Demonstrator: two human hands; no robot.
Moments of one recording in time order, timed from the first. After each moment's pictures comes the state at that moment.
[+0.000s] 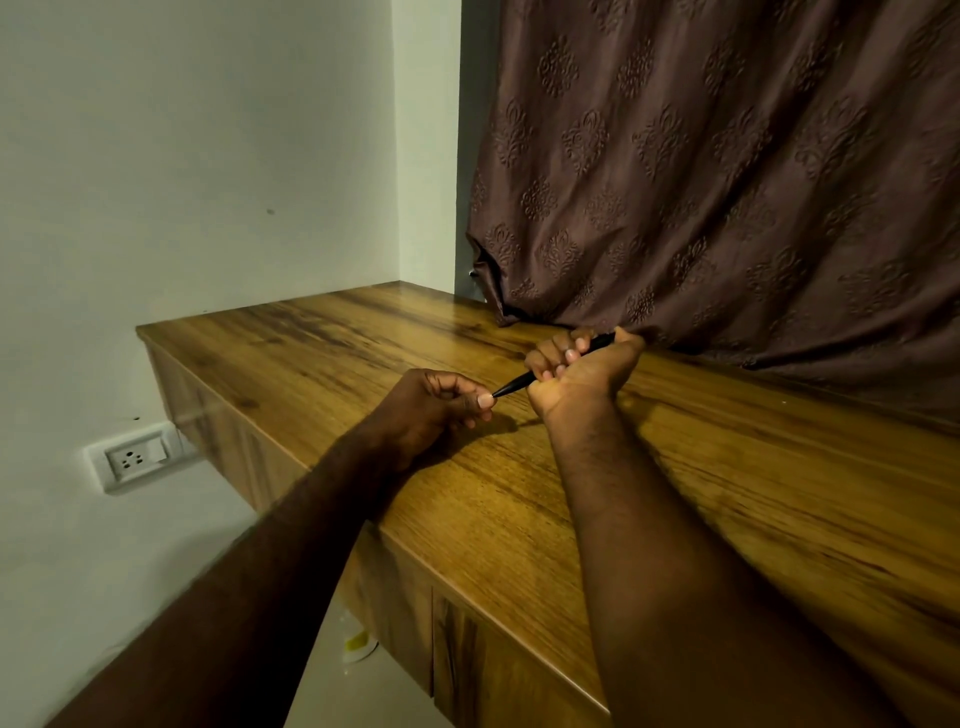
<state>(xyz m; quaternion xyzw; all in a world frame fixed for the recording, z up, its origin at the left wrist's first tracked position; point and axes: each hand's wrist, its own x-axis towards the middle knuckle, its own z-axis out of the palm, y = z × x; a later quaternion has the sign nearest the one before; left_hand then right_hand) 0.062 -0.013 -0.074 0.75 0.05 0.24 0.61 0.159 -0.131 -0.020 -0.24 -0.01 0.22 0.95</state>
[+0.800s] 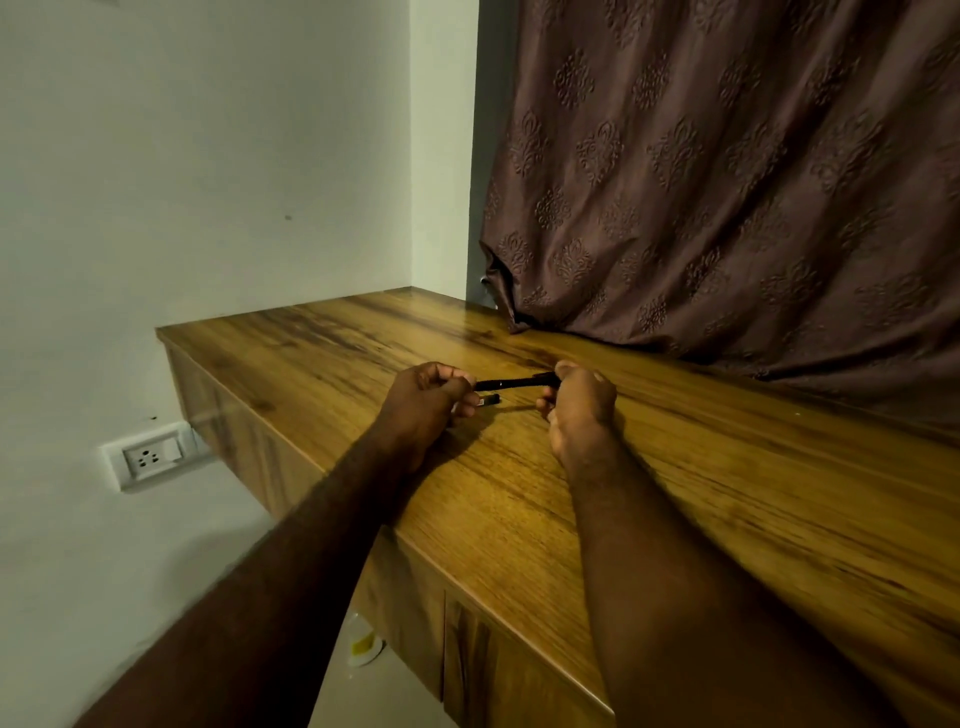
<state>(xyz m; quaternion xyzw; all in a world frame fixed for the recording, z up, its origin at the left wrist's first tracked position) 0.064 -0.002 -0.075 0.67 0.16 0.33 0.65 0.179 -0.112 -0.058 -0.54 -0.02 0.13 0.83</state>
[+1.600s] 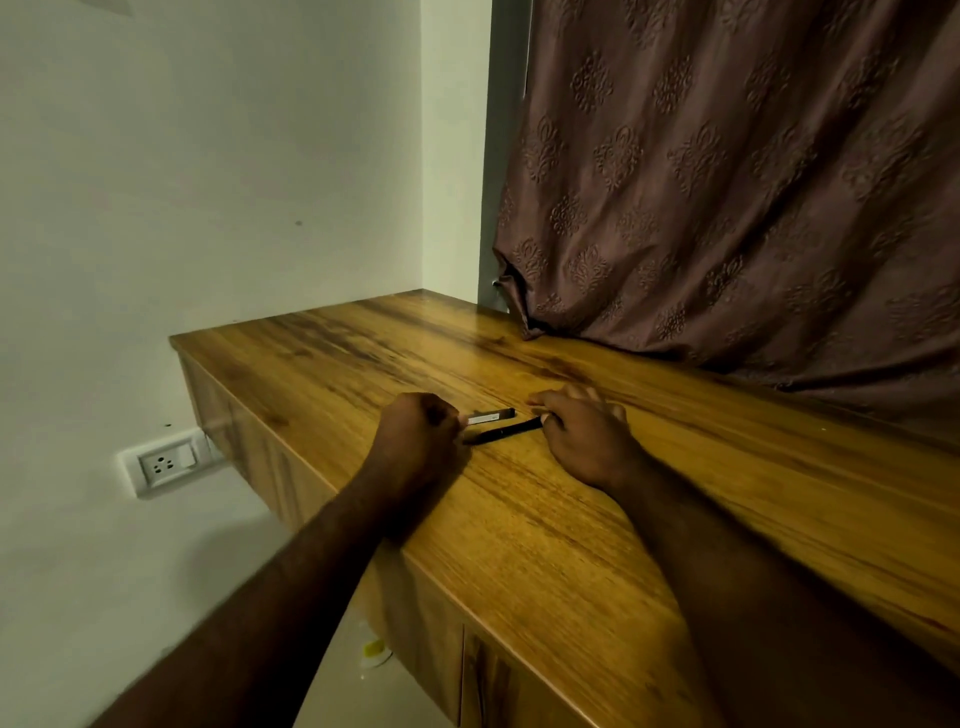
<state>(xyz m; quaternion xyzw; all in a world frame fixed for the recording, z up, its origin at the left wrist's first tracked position) 0.046 0.007 -0.080 0.80 0.28 0.32 0.42 0.198 -0.134 -0.079 -0.86 -0.45 -0.09 0.23</state>
